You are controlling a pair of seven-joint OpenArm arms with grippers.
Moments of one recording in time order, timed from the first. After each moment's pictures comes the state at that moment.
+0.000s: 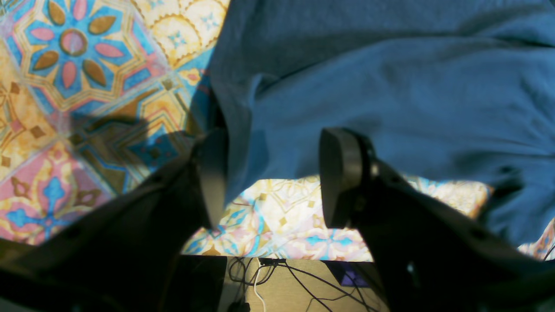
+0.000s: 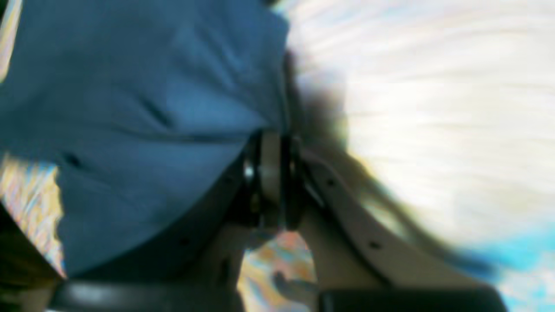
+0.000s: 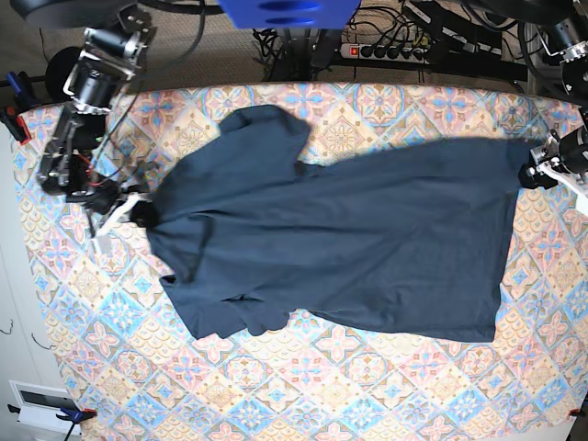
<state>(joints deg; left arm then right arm) 14.3 -34.1 -38.5 92.8 -55.9 -10.8 73.6 7.5 16.9 26.6 71.8 42.8 40.7 -65.7</state>
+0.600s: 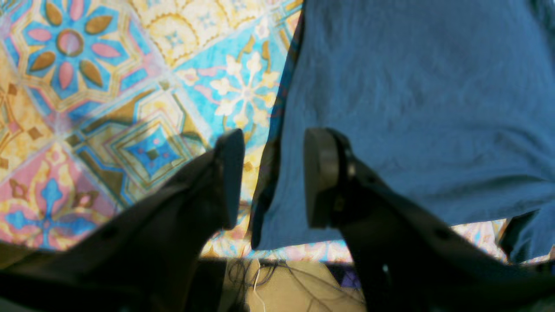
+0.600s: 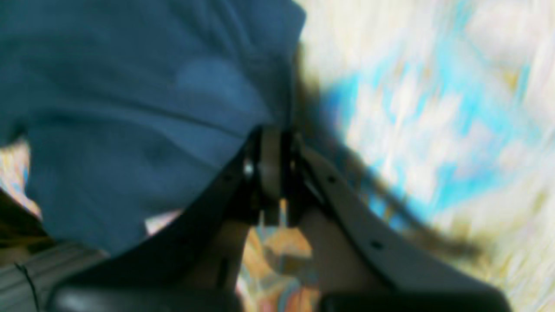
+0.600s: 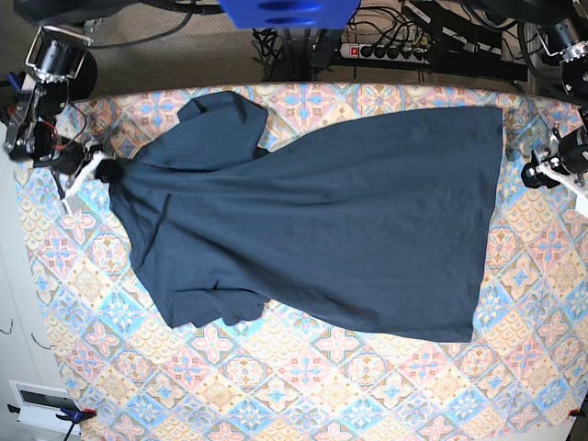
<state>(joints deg) 13.7 -33.8 -38.4 92.8 -55.7 -10.8 72.5 -4.9 28.0 26.0 72.4 48.8 40.9 -65.8</state>
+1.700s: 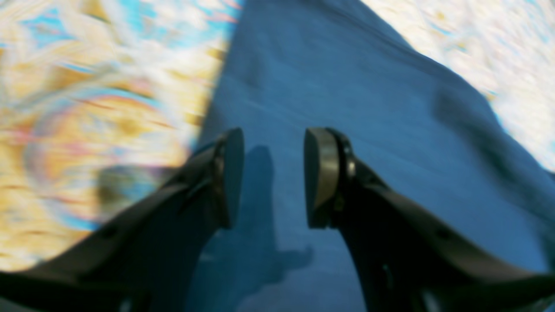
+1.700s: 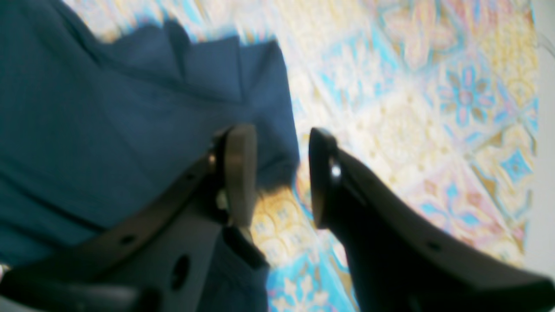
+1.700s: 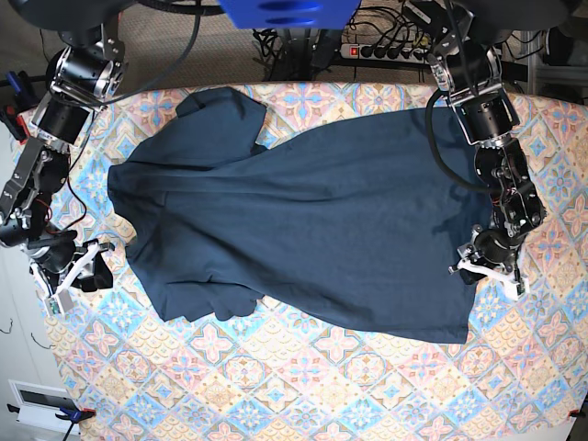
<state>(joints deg) -16.5 -12.7 -24.5 70.6 -20.7 -10.4 43.7 17.5 22.7 26.7 79.7 30.5 41.2 -64.1</state>
